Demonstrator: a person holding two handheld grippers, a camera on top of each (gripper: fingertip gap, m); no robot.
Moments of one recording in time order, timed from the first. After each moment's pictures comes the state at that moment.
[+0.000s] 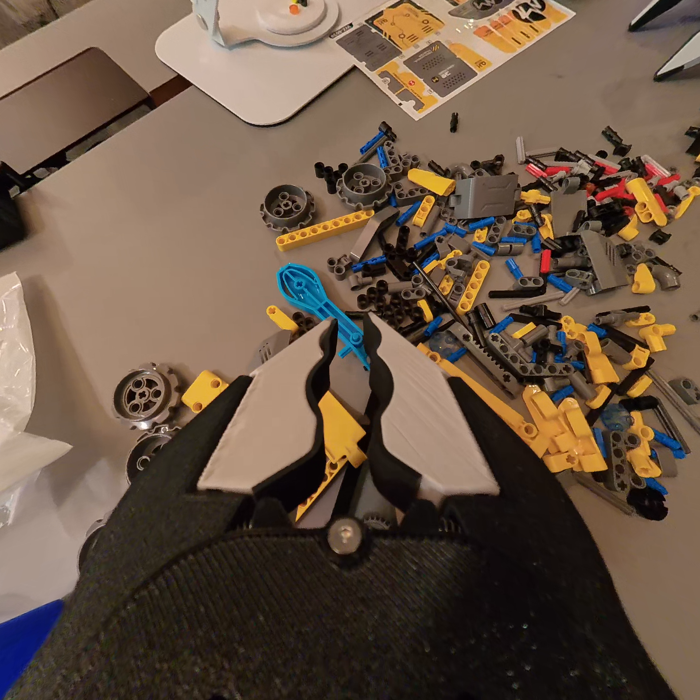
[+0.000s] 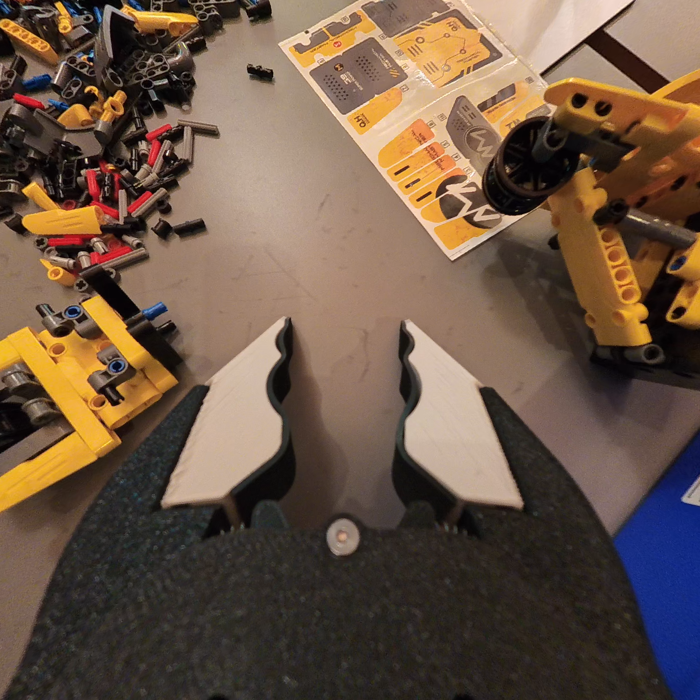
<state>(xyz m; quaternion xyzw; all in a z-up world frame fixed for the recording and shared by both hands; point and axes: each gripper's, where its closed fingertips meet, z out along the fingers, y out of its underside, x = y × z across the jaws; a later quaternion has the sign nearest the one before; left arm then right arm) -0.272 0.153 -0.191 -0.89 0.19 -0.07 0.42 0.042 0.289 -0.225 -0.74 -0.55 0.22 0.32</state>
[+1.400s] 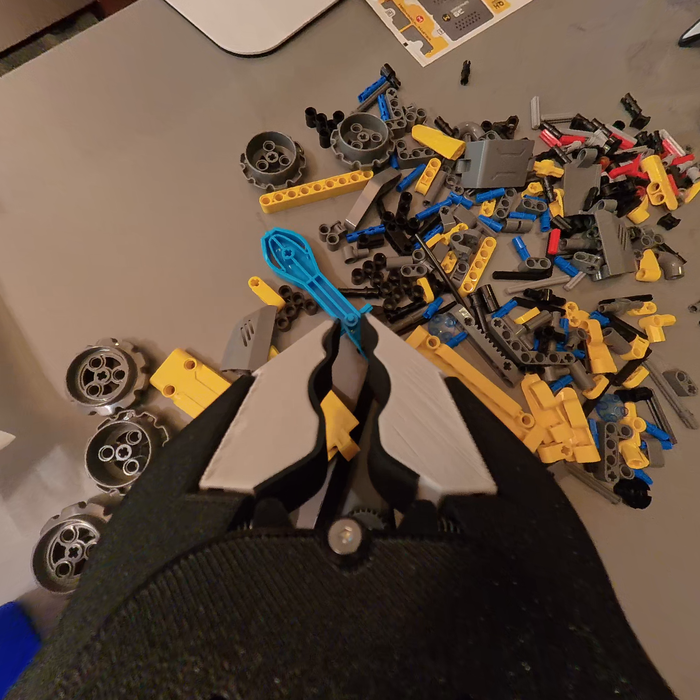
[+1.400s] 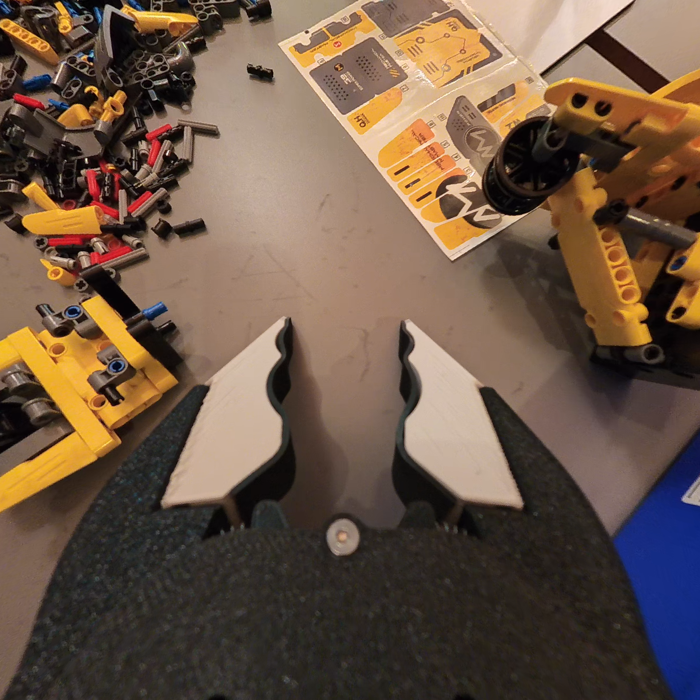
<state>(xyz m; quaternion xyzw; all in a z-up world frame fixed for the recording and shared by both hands) -0.272 0.147 -0.210 -0.91 0.17 -0.09 0.37 0.042 0.289 -0.225 -0.74 -0.55 0.22 0.32</state>
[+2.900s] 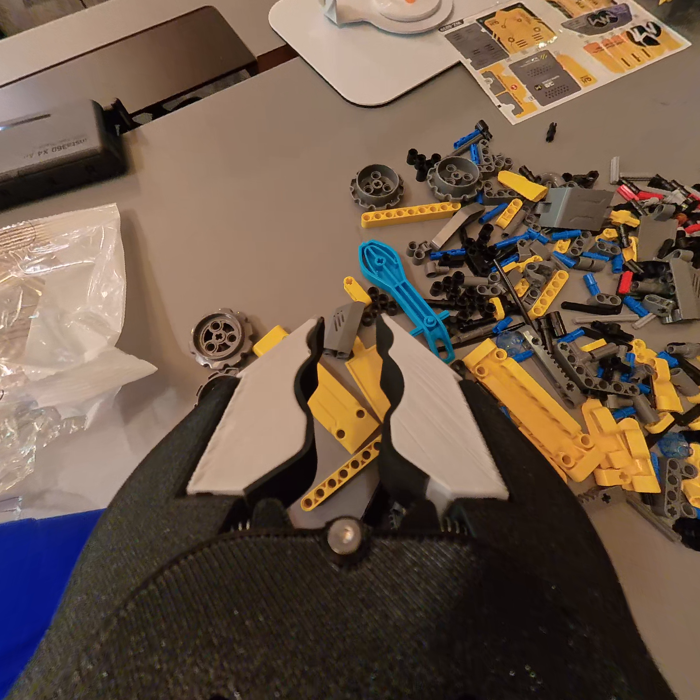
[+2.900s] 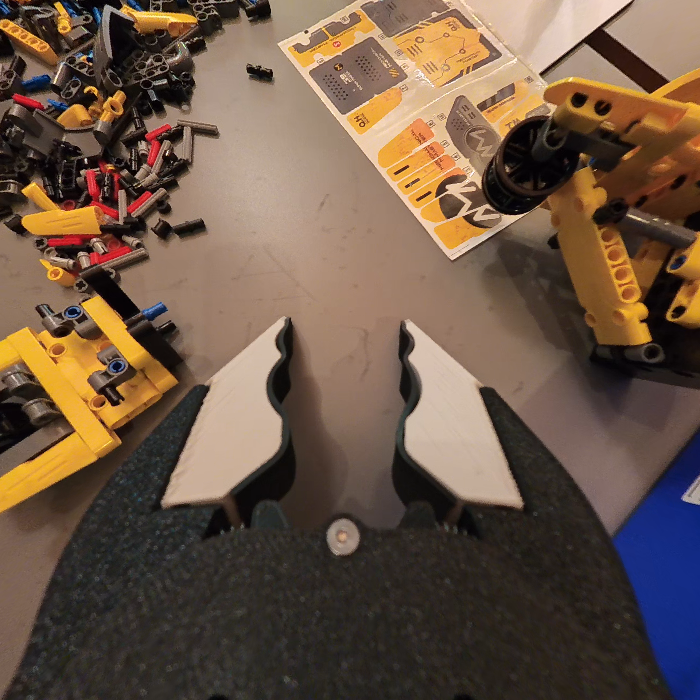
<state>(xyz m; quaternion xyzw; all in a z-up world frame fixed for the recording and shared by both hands) -0.319 0.151 -0.188 -0.90 0.10 -0.03 0.42 0.042 0.289 -0.225 -0.74 -0.55 0.22 0.32</state>
